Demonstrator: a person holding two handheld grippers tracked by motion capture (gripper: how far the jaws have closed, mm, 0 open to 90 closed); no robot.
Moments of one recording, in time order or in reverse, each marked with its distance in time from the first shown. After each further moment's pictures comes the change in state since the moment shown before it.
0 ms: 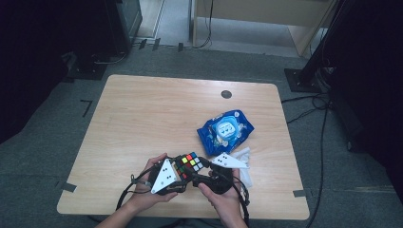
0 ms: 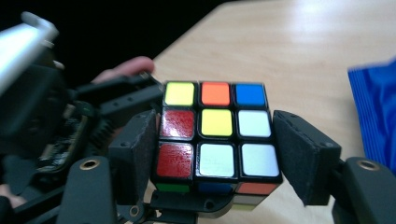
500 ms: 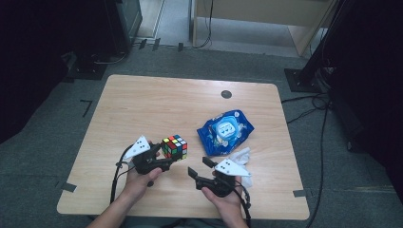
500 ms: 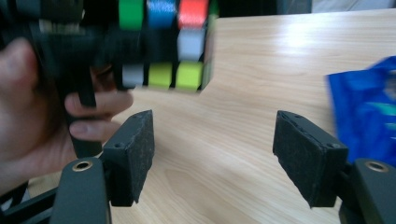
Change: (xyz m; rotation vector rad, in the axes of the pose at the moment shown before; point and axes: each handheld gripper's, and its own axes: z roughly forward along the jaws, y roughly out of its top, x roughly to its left) left arm 0.067 -0.008 -0.013 -0.126 -0.069 -0.545; right arm -0.016 -0.027 0.007 -0.085 -0.034 -0.097
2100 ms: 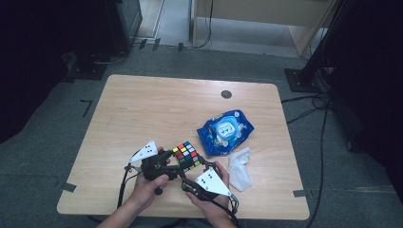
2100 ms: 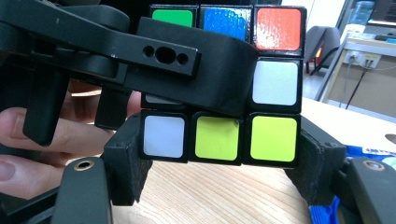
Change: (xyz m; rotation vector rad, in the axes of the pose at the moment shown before) left arm -0.030 -0.003 0.011 0.019 -0.124 -0.062; right arm 0.037 -0.011 0.019 -0.198 -0.171 -0.335
